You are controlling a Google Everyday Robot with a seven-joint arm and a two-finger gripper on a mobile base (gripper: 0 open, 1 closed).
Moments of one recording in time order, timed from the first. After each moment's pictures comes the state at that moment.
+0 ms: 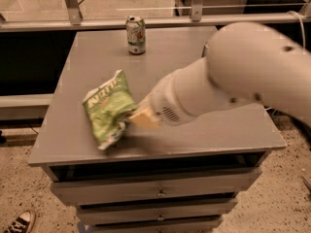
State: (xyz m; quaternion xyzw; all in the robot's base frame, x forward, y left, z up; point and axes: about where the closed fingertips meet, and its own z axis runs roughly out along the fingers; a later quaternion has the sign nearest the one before) arm 0.455 0.022 0.886 -0.49 0.78 0.18 0.34
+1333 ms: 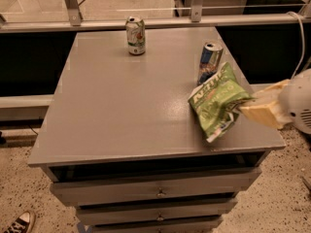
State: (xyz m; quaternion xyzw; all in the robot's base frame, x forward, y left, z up) arm 0.421 -0.200 0.938 -0.37 0.84 0.04 0.39
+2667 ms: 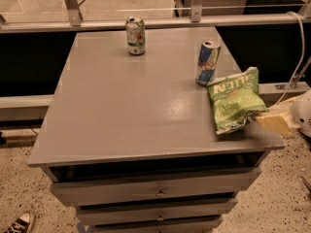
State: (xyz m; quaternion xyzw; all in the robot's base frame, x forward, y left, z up) arm 0.446 -0.267 0.876 -0.31 0.88 0.06 0.36
